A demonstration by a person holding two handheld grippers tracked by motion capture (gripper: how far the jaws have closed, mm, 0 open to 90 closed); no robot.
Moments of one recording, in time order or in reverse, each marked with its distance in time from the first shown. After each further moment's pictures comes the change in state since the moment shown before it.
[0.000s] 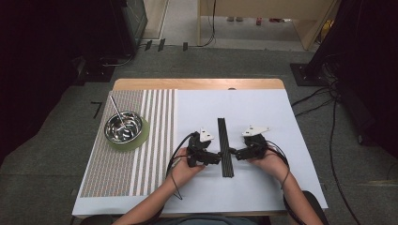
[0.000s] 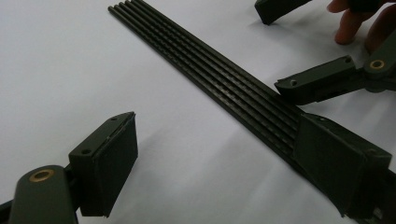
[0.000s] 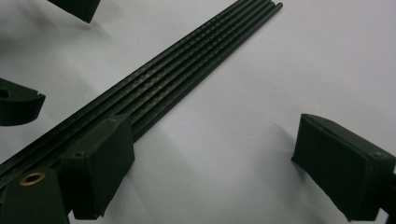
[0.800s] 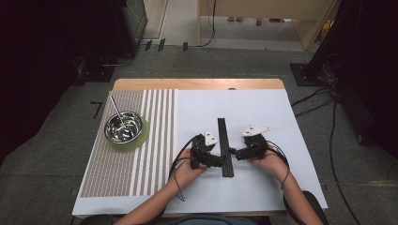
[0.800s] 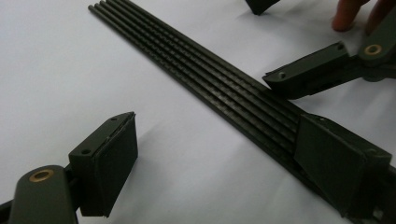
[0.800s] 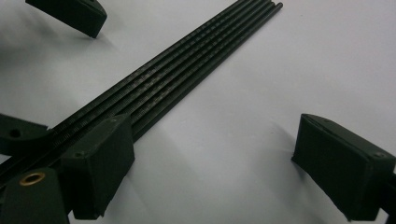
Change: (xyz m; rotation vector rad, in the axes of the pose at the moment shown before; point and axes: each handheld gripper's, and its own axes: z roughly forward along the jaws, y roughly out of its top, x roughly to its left) left arm -0.012 -0.002 0.007 0.008 0.010 0.057; right arm 0.000 0.000 0.000 0.000 0.000 0.000
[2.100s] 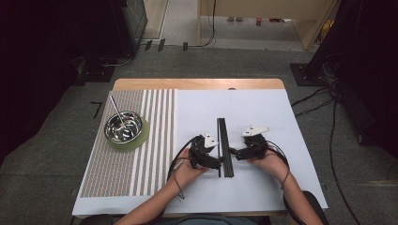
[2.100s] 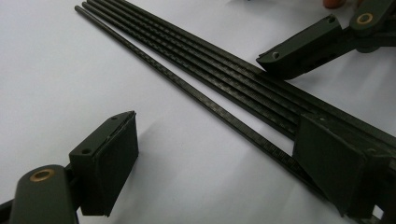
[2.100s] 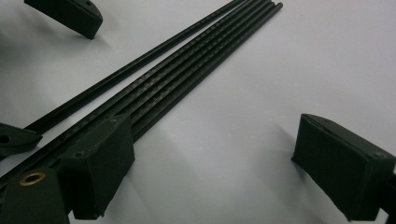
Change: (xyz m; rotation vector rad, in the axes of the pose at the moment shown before) left arm 0.005 -0.005 -0.002 0.025 -0.021 0.084; right arm 0.000 0.000 0.000 -0.001 0.001 -0.002
